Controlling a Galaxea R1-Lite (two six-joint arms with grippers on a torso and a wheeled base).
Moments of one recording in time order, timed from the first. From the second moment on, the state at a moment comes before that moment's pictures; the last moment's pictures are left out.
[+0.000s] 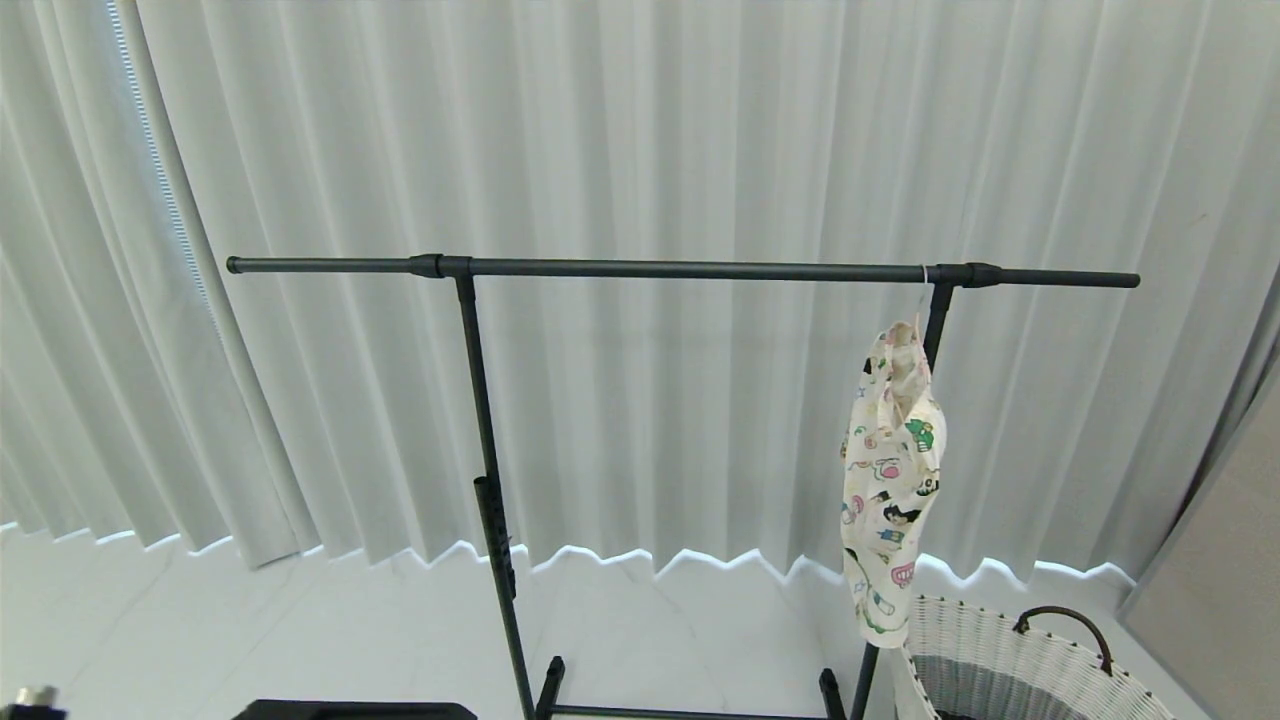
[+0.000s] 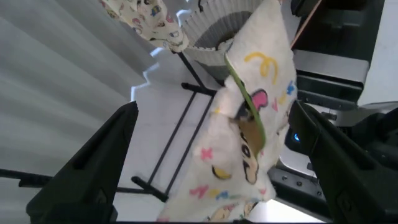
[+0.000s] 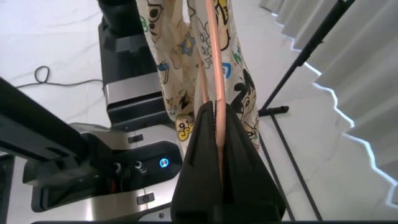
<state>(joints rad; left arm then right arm) -1.35 1.05 -0.74 0.23 0.22 0.14 1.49 1.16 -0.32 -0.48 -0.10 0.12</state>
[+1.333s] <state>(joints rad) -1.32 1.16 -0.66 0.18 0.16 0.14 1.50 1.16 -0.34 -0.48 -0.10 0.05</state>
